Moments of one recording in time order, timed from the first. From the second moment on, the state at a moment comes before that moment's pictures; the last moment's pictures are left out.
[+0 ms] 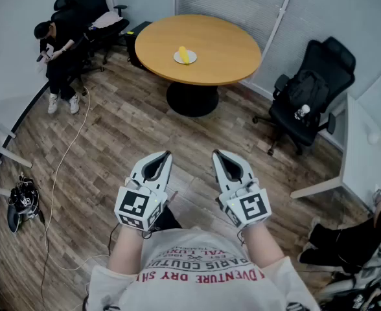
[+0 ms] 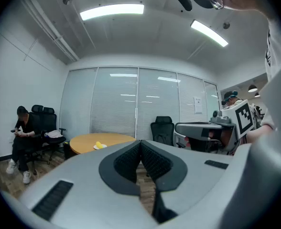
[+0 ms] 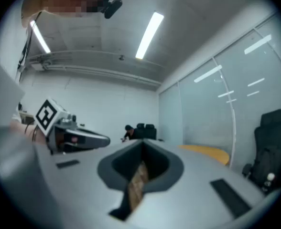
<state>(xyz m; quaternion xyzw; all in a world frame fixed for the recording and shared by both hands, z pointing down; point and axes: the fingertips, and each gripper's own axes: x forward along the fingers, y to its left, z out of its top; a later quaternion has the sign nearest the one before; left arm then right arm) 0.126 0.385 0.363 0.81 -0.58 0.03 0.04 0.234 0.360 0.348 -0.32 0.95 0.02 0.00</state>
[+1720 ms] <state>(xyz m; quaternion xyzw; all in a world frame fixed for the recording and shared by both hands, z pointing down) -0.079 0.129 0.379 0.83 -0.56 0.01 0.08 0.049 0.084 0.388 -0.38 0.92 -0.06 -0.05</state>
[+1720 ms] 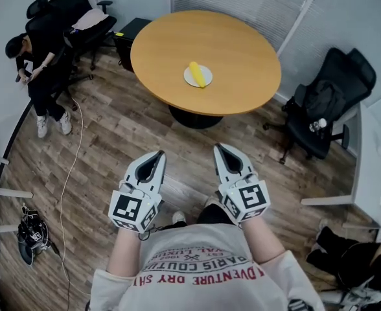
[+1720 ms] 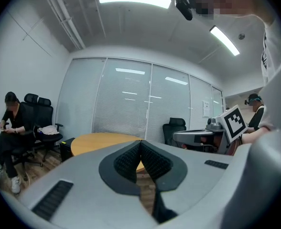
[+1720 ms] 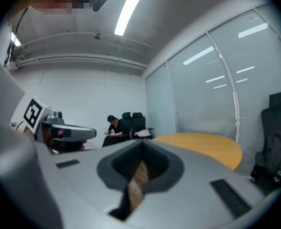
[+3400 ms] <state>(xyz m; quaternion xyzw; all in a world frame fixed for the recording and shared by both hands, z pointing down) -0.167 -0.354 0.477 0.86 -0.49 0.06 0.11 -0.050 -0.358 0.547 -0.38 0.88 -0.17 -0.21</state>
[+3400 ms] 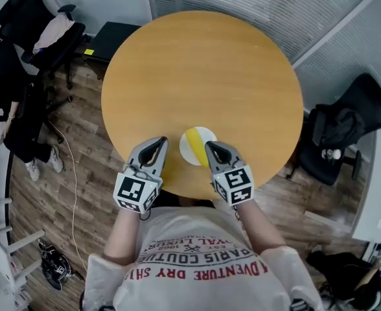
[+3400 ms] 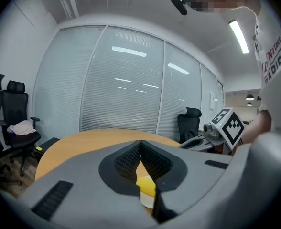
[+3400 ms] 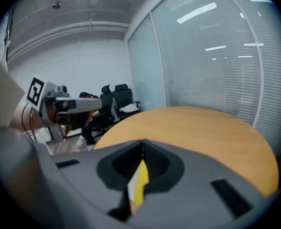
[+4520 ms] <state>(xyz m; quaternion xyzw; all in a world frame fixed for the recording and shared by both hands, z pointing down) -0.206 -0.394 0.575 0.89 -0.39 0.12 0.19 -0.065 -0.363 0.727 -0.39 0.74 -0.30 -0.46</state>
